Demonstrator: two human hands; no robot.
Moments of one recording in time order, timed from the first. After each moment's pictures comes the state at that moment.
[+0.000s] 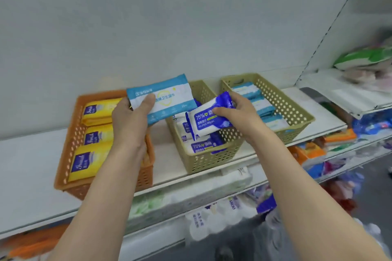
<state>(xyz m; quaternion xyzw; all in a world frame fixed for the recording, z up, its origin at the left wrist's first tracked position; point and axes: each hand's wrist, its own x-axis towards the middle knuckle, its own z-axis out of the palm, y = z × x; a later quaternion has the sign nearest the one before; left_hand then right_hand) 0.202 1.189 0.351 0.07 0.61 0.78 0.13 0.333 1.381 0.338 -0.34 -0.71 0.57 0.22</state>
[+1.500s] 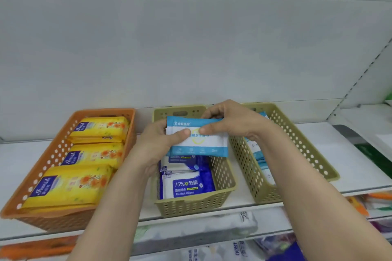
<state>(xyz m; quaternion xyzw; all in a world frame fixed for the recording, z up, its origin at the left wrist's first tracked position) 0.215 1.285 0.341 0.14 0.65 0.69 0.28 0.278 1.482 0.377 -0.08 -0.86 0.51 -0.03</state>
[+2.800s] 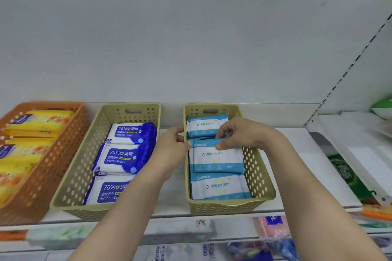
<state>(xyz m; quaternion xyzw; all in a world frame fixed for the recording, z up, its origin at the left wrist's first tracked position) 0.283 1.460 0.305 0.08 0.80 0.56 0.23 0.334 1.668 0.336 -0.14 -0.92 0.33 -0.17</state>
